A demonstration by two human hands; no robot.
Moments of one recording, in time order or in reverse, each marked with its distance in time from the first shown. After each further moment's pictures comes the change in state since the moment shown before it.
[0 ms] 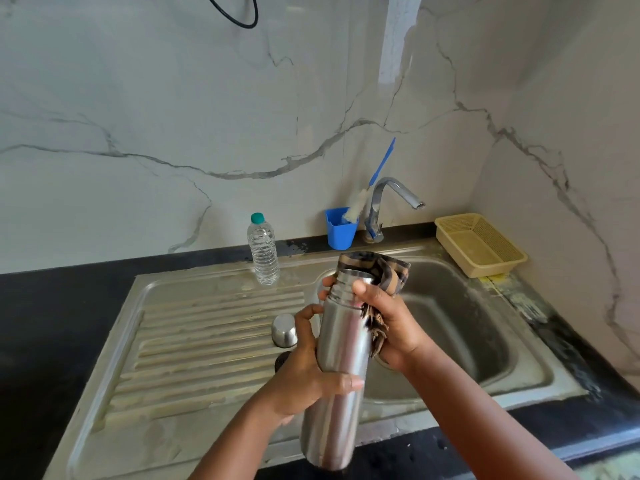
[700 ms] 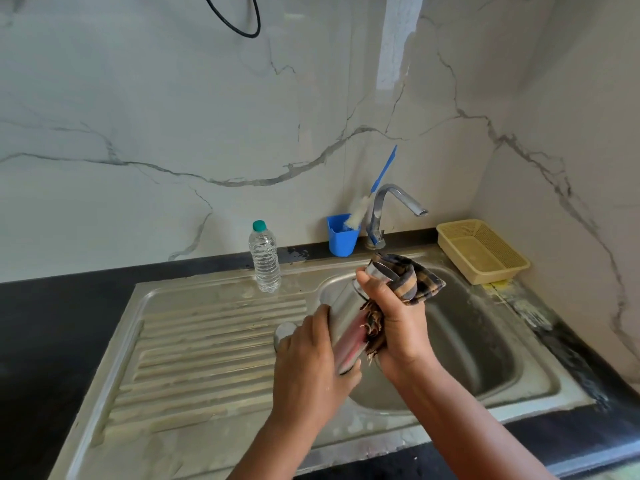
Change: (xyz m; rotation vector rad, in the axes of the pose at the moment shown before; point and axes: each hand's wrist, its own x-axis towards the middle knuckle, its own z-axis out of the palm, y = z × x) left_hand 0.011 0.001 0.010 1.119 0.542 0.309; right_hand 0.002 0.000 0.015 0.094 0.405 -0.169
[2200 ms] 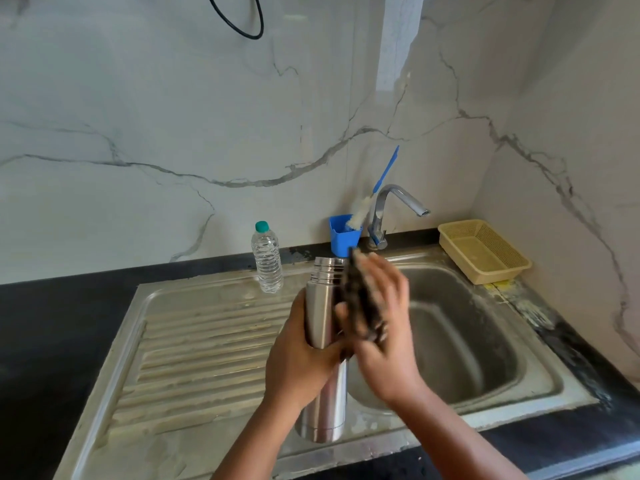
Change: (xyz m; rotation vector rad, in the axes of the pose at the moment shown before) left_hand 0.015 -0.014 -0.011 -0.546 -0.097 -0.288; right_hand -0.025 0.016 0.000 -0.883 -0.195 -0.682
